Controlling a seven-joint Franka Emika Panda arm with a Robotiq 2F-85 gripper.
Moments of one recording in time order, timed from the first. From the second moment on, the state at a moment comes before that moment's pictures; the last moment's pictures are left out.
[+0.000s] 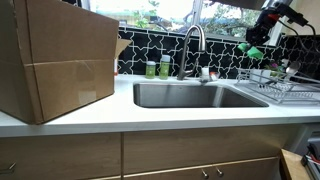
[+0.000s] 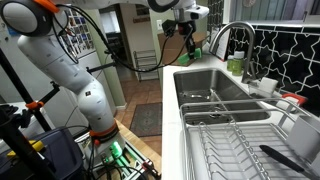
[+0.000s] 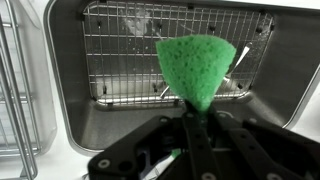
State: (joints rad) arm -0.29 -0.40 -0.30 -2.11 0.08 1.92 0.13
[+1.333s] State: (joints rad) arm -0.29 -0.40 -0.29 -2.11 0.08 1.92 0.13
